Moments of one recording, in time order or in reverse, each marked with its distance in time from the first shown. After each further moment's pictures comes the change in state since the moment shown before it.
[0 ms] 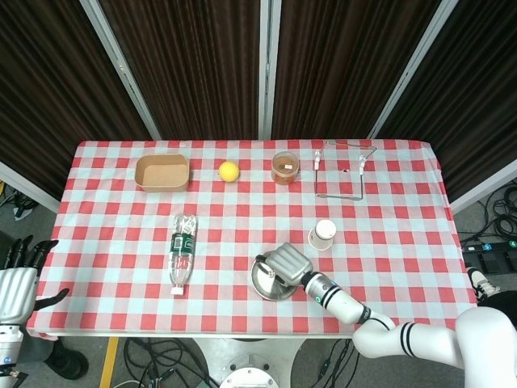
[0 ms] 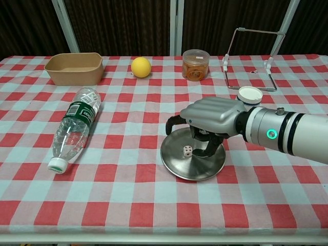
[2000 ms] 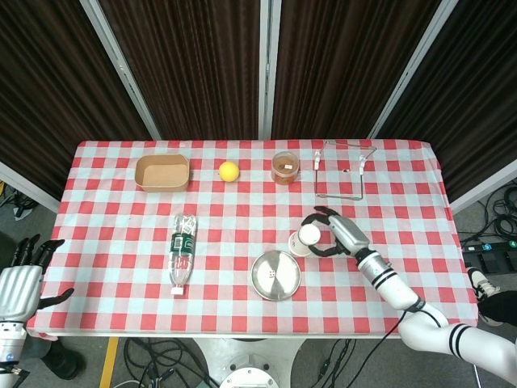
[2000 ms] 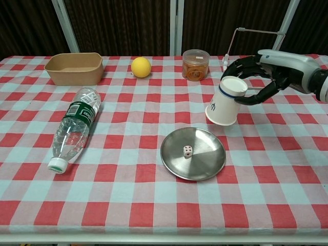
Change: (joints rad) left arm -0.017 0.026 0.005 -0.040 -0.002 -0.037 -0.014; right arm -0.142 0.212 0.054 0.042 -0.154 0.109 0.980
